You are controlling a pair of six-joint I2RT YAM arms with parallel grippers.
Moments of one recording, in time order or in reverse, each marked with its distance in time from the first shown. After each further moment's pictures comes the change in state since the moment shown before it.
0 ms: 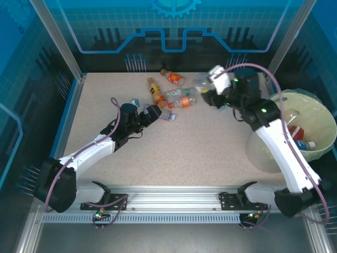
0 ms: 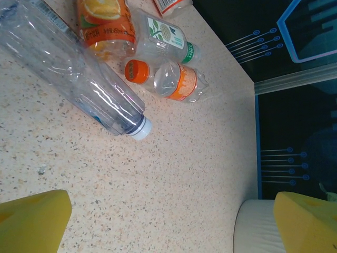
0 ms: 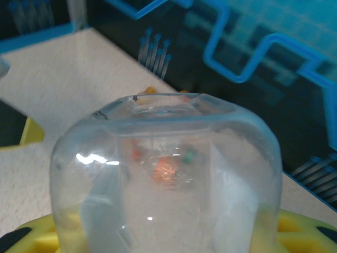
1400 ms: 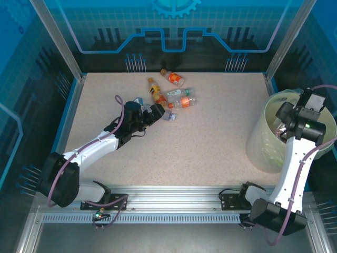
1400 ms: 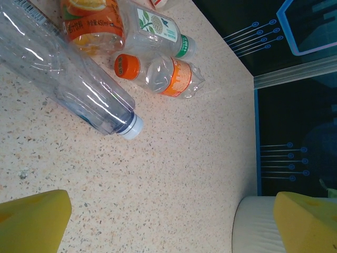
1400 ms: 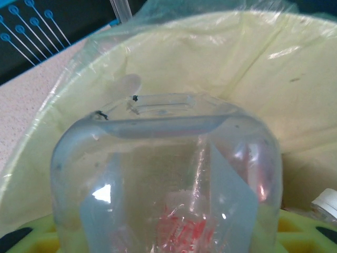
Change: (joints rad) left arm -0.021 0.051 0.043 0.000 0.001 0.000; right arm -0.811 -0.126 -0.107 -0.343 0.224 0.483
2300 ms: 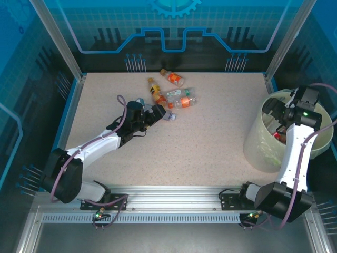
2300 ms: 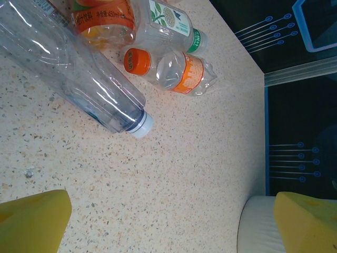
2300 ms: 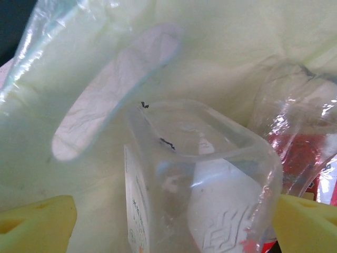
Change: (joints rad) left arm 0.000 0.045 0.010 -0.002 0.000 0.000; right arm -0.003 0.114 -0.036 0.025 -0.184 0.044
